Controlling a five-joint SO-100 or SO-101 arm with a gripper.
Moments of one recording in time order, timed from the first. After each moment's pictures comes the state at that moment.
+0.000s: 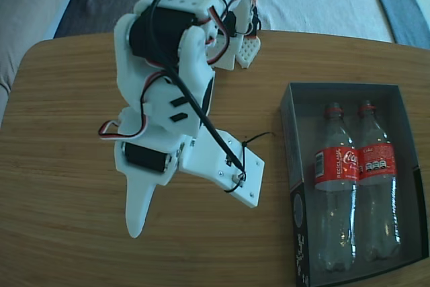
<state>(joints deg) 11.8 82.4 65.7 77.9 -3.0</state>
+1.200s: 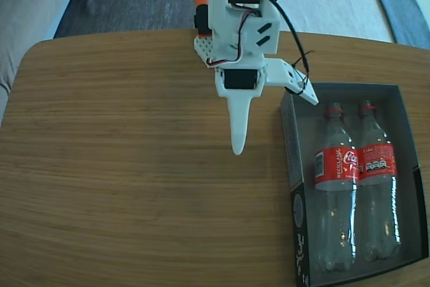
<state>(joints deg) -6.2 139.2 133.6 67.7 -1.9</state>
